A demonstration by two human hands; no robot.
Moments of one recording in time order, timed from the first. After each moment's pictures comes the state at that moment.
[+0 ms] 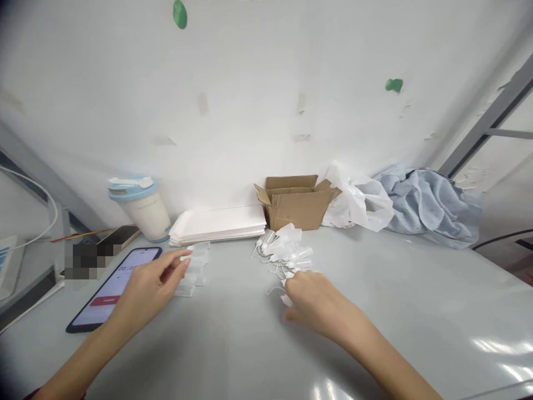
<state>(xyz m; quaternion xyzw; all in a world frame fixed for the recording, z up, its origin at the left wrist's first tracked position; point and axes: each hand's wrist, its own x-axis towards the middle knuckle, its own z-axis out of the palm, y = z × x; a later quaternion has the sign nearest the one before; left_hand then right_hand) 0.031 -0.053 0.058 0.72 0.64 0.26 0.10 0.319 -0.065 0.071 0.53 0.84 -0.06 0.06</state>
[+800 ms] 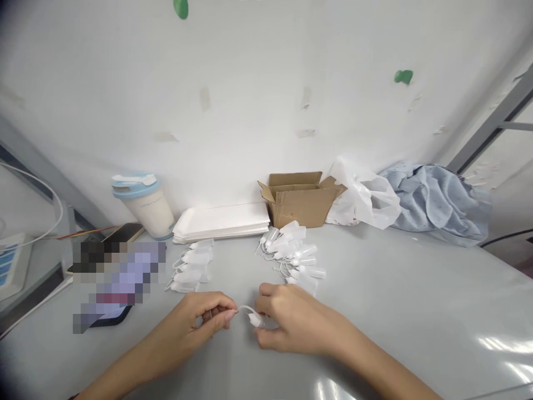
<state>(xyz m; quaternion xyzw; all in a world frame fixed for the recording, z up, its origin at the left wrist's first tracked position) 0.075 -0.085 0.057 0.75 0.47 0.18 0.42 0.292 -0.071 0.062 0.36 0.90 -0.25 -0.04</state>
